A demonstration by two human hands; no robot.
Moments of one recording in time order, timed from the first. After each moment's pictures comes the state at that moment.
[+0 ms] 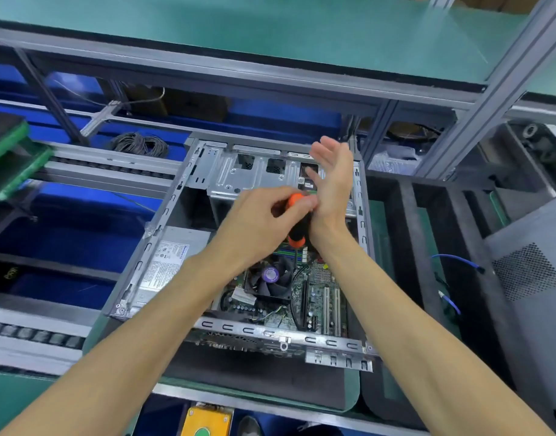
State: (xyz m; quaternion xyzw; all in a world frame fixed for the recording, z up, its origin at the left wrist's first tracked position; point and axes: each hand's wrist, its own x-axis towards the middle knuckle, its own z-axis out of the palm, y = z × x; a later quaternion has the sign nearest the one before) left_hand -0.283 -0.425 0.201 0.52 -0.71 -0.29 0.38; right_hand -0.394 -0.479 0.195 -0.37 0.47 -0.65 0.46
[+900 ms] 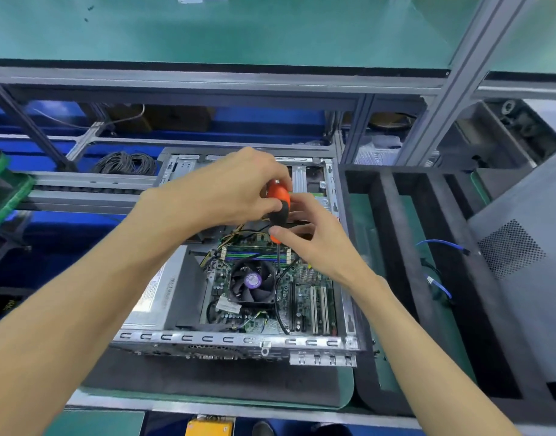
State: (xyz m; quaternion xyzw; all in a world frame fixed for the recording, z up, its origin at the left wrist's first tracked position) left_hand -0.293 -0.468 0.273 0.44 -0.89 -0.09 0.07; right_hand -0.466 -0.433 0.163 -0.66 0.48 -0.38 0.44
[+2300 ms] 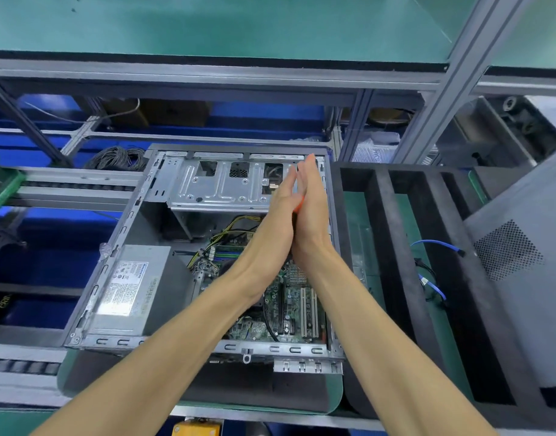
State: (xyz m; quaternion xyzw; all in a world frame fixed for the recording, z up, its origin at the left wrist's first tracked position) left_hand -0.378 -0.416 0.214 0.50 -0.45 -0.58 0.46; right_hand -0.434 -0.460 0.182 -0.33 0.47 -0.57 0.59
